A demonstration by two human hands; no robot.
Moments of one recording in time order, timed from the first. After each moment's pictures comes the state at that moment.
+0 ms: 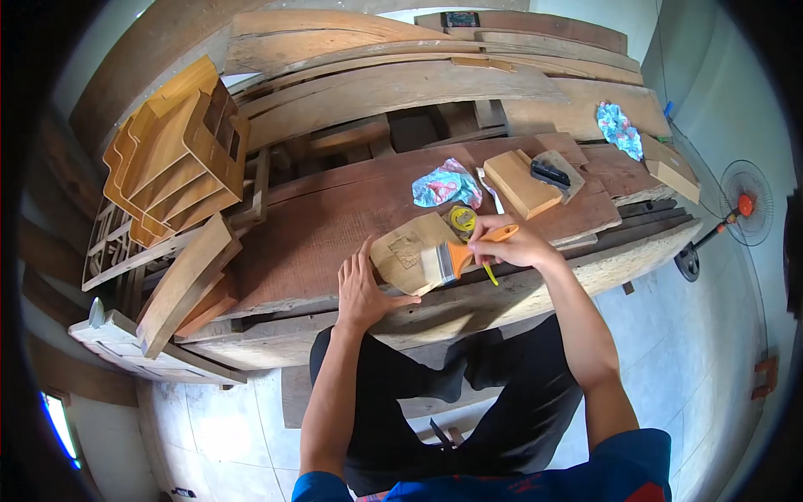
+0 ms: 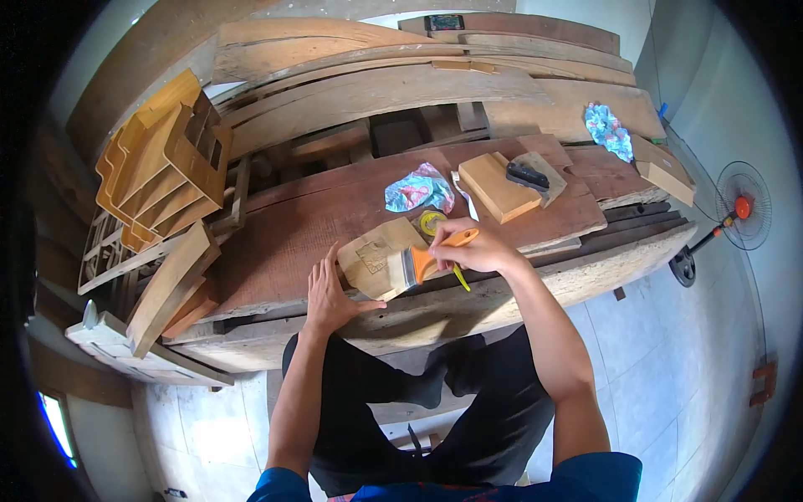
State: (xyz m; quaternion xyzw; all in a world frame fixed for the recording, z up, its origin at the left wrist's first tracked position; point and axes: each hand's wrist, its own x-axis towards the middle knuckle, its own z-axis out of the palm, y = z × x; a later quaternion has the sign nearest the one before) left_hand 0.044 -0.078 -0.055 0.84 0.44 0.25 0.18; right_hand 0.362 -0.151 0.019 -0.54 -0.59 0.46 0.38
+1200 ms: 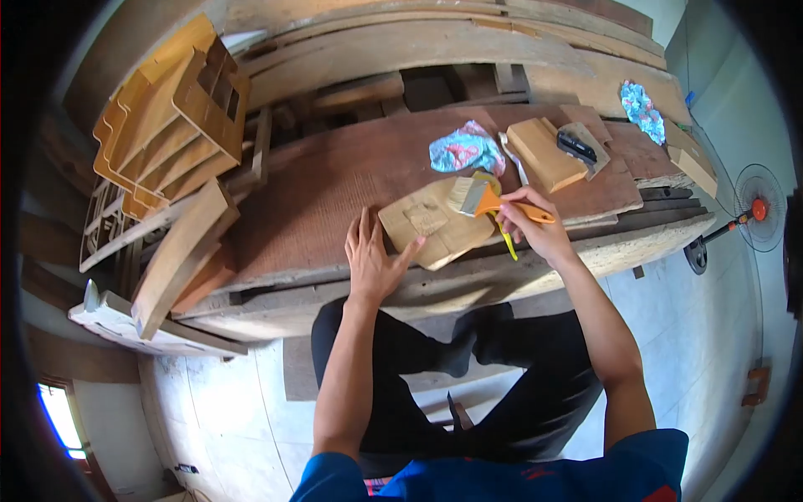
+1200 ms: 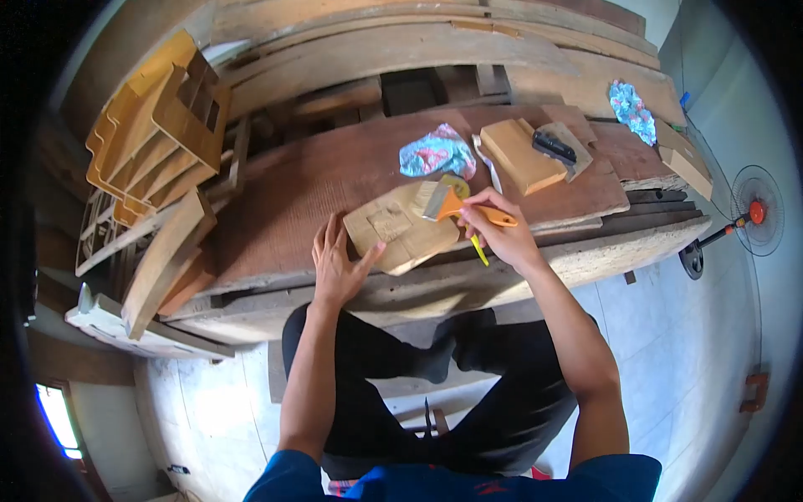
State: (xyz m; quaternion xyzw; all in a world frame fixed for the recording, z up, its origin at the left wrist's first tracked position) left_hand 0.051 -0.071 -0.089 0.81 0.50 0.28 0.12; right_hand 0.347 -0.166 -0.021 -0.56 -0.48 0.40 0.54
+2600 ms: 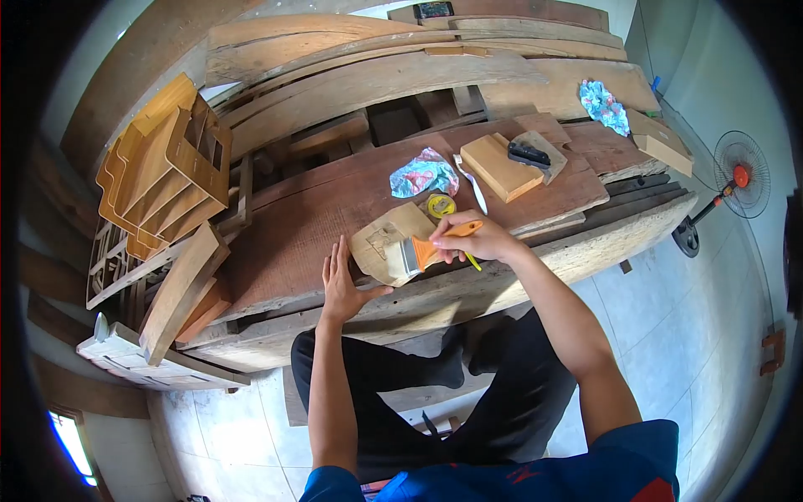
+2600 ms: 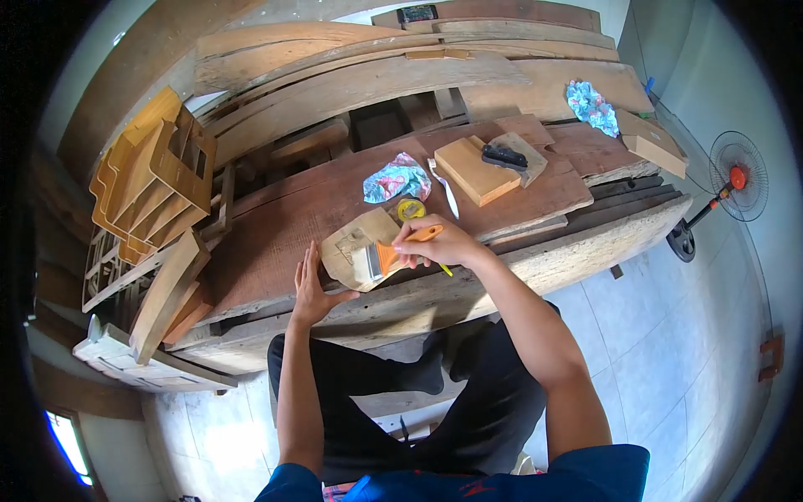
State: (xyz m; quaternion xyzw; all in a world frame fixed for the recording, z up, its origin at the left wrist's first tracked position) left_hand 0.031 -0.064 -0.091 0.86 0.42 0.24 0.17; right_hand 0.351 -0.151 -0.009 -0.50 -0.57 0.49 0.42
